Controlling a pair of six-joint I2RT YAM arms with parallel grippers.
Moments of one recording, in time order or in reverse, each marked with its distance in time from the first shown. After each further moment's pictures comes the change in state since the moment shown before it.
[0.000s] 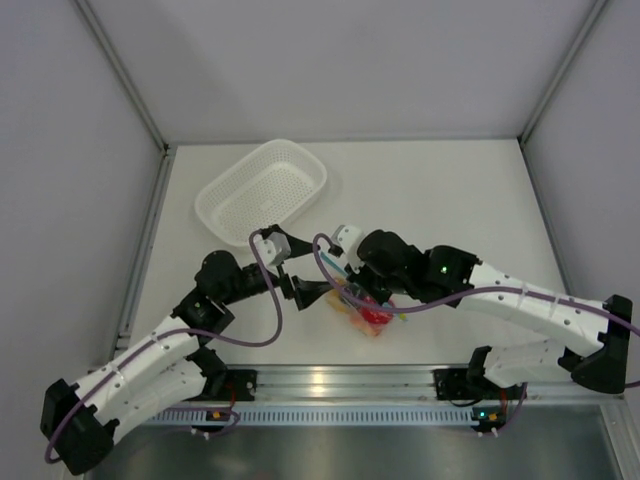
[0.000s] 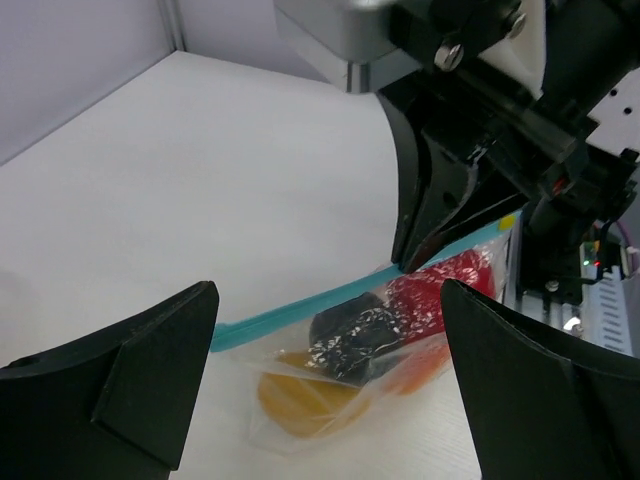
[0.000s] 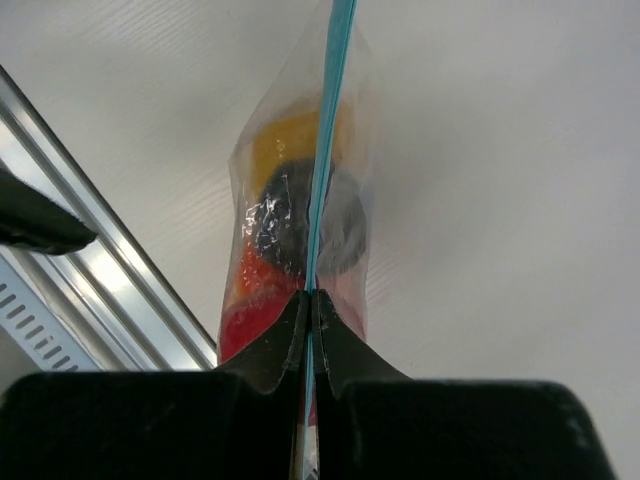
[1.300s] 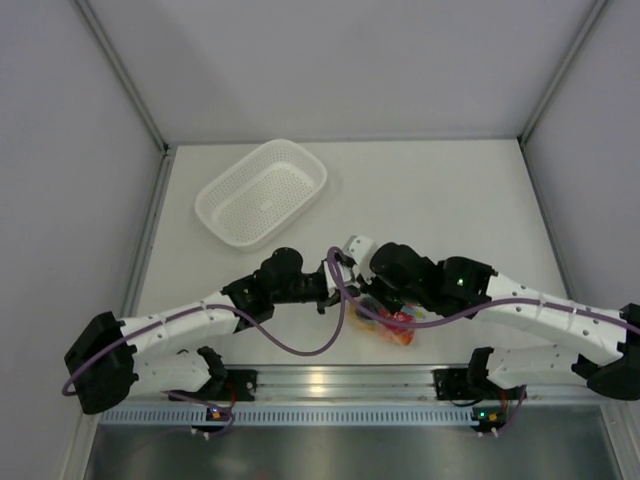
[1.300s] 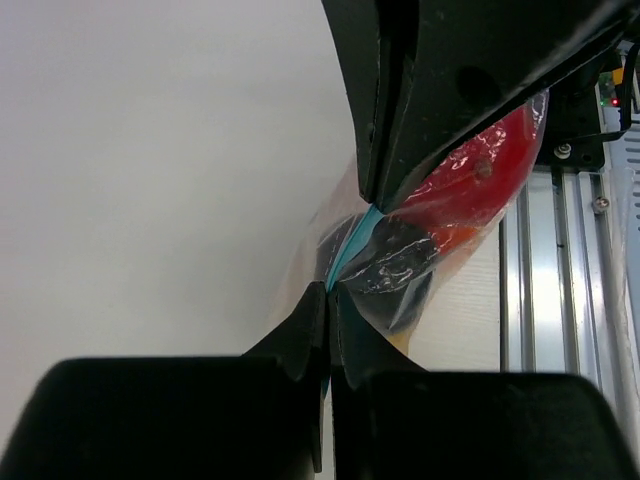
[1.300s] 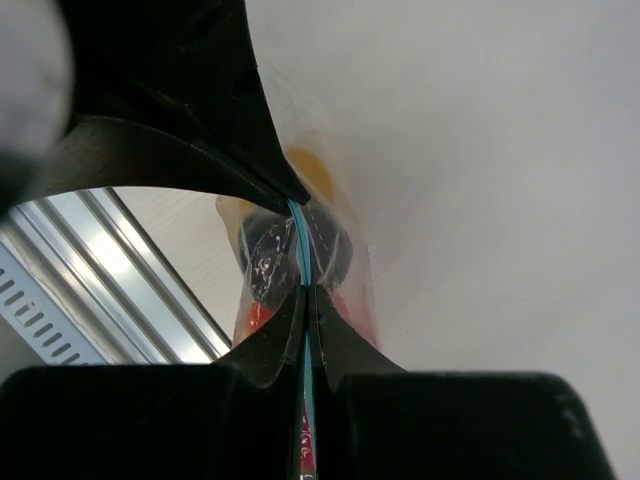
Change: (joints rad) left arm -0.251 0.372 0.099 -0.097 -0.092 0.301; right arm 0.048 -0.095 -0.076 -0.032 0.024 0.005
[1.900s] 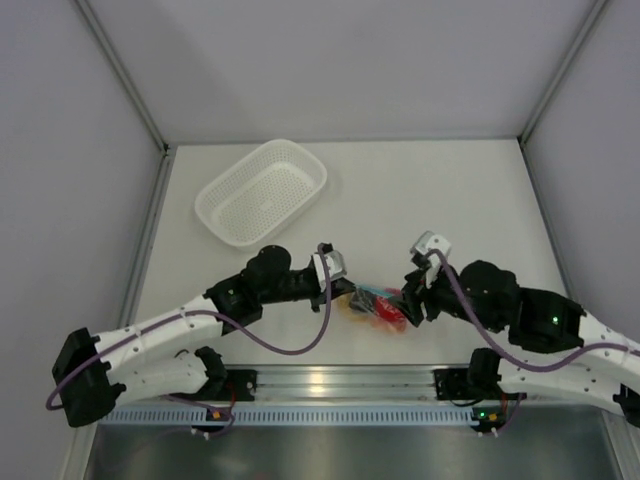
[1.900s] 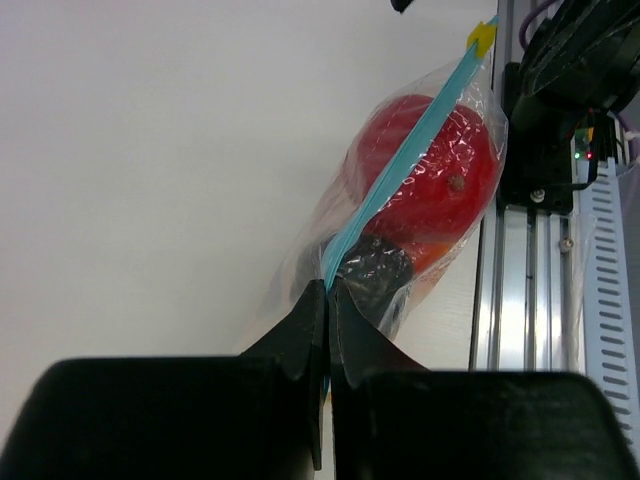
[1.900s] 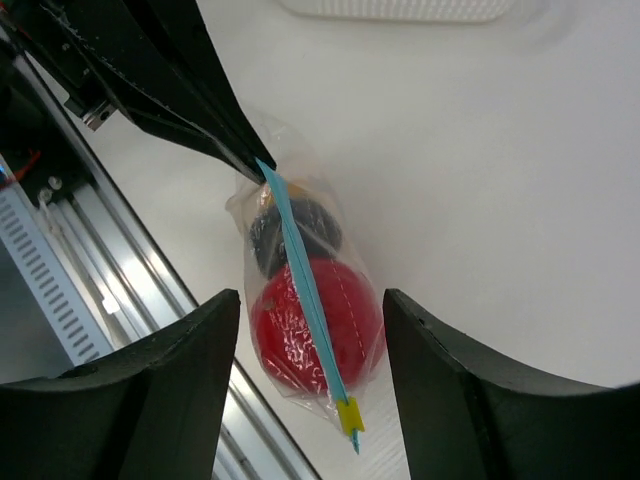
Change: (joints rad) left arm -0.014 -0.109 0.052 -0.119 -0.054 -0.077; right arm 0.011 -0.445 -0.163 0.137 0.048 0.073
